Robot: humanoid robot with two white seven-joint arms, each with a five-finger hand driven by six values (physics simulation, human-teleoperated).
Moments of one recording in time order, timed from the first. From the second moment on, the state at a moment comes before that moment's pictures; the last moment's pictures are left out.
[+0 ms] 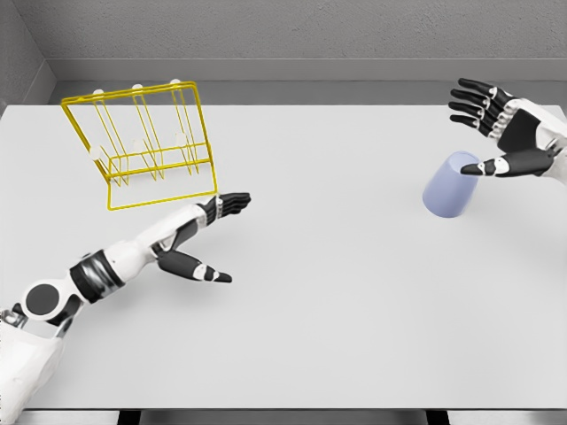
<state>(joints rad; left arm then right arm) -0.16 0.46 -0.36 -1.50 0.34 -0.29 -0.61 -0.42 -0.85 0.40 -1.35 -0.95 -0.10 0.61</state>
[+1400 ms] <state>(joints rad) -0.17 0.41 -0.35 -1.43 0.36 -0.27 -0.61 -0.31 -0.79 0.40 -1.08 -0.92 -0.30 0.61</state>
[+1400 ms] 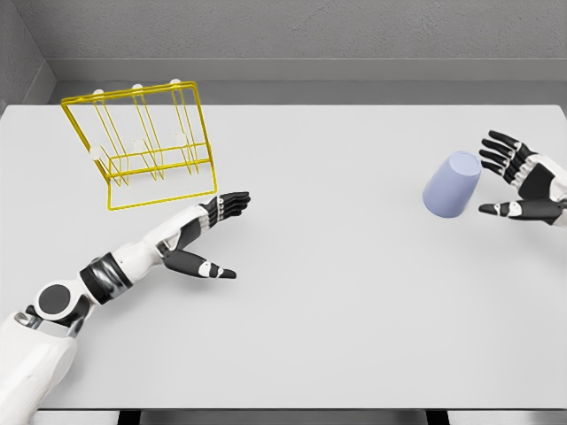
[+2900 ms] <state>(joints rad) -0.17 0.41 -0.35 -1.43 0.36 -0.27 -0.61 -0.33 -0.69 0.39 -1.03 -0.87 -0.30 0.61</state>
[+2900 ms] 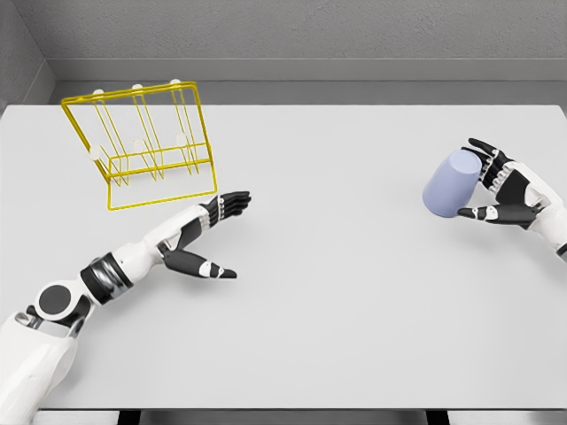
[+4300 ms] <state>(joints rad) -0.17 0.41 -0.35 -1.43 0.36 -0.27 -0.61 -0.37 -0.64 0.40 -1.00 -0.83 -0.30 0.61</state>
